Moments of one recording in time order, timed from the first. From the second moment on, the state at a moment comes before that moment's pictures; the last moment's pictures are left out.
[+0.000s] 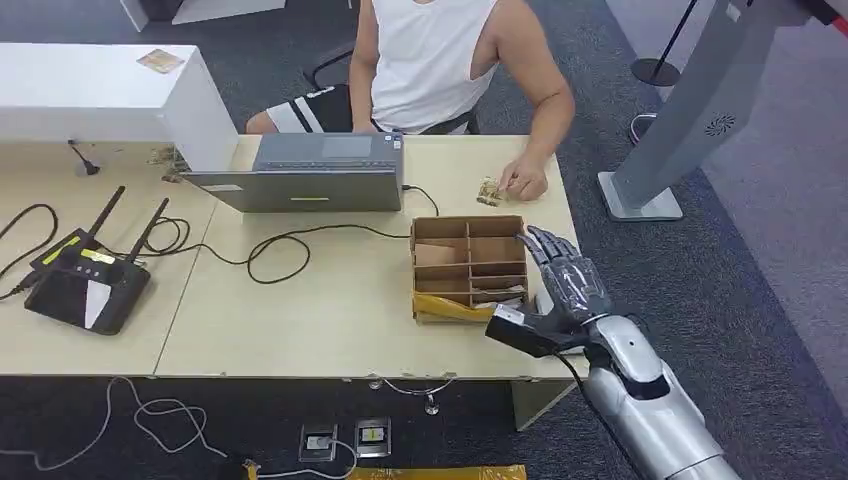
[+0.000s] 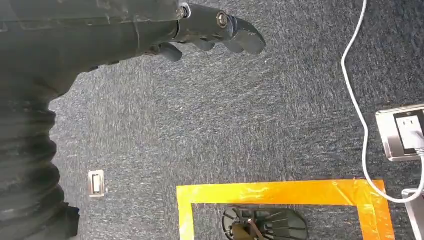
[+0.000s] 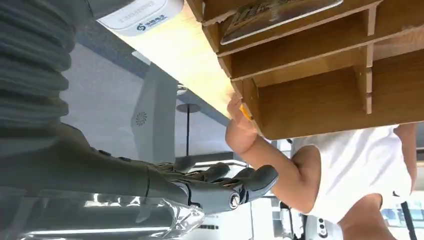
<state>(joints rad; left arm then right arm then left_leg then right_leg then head) -0.14 0.11 -0.37 -0.21 0.28 0.36 -0.06 -0.41 -0.25 0.53 -1.25 0.94 -0.10 -0.05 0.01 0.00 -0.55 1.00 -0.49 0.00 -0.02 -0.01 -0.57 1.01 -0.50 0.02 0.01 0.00</state>
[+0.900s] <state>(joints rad) -0.17 0.10 -0.40 -0.21 0.27 0.35 -0.05 -0.49 -0.19 0.53 -1.09 0.94 -0.12 -0.12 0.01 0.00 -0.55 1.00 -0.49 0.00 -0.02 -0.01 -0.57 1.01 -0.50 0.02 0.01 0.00</state>
